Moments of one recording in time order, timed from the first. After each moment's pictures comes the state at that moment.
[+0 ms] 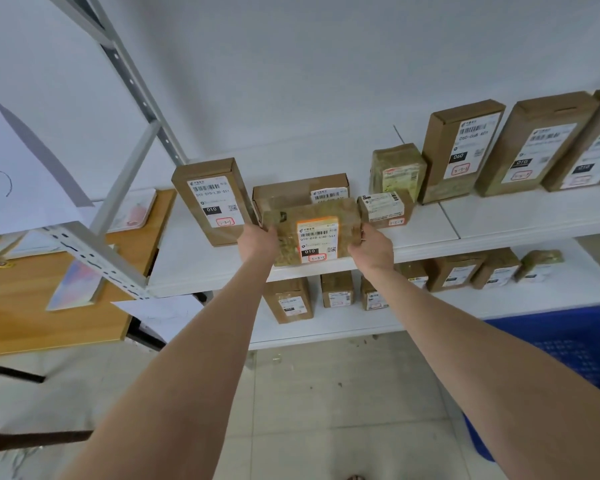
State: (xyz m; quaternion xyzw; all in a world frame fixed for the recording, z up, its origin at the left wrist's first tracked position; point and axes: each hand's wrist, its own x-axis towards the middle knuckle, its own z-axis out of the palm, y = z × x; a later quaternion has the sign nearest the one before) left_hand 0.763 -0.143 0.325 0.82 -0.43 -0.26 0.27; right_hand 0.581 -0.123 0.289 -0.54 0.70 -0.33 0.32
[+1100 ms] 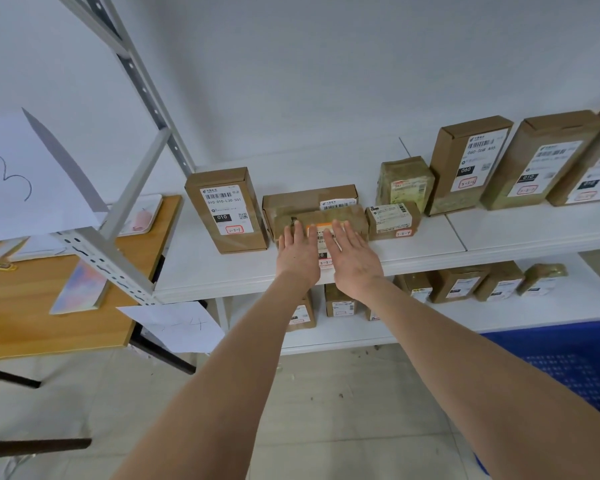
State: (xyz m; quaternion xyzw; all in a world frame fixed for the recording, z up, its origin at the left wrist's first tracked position) left_hand 0.729 -0.131 0.311 0.68 -0.73 -0.06 -0.02; right_hand 0.609 -0.122 0.296 -0.80 0.59 0.01 0.05
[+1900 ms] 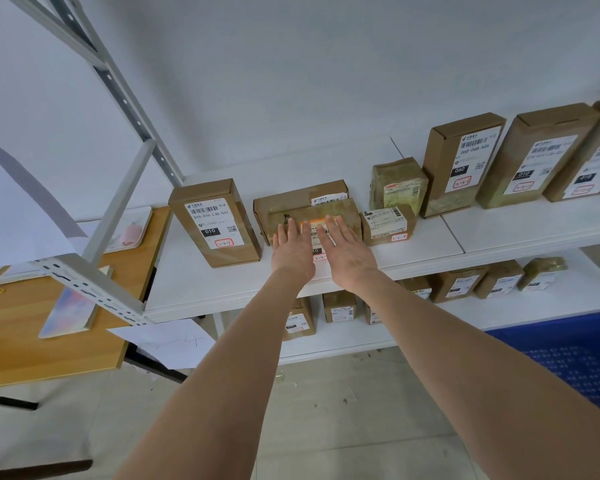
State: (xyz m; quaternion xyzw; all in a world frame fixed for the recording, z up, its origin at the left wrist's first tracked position) left_hand 0.725 -0.165 0.312 0.68 -0.73 -0.05 -0.04; right_hand 0.607 -0.156 0.300 -0.79 0.60 0.00 0.07
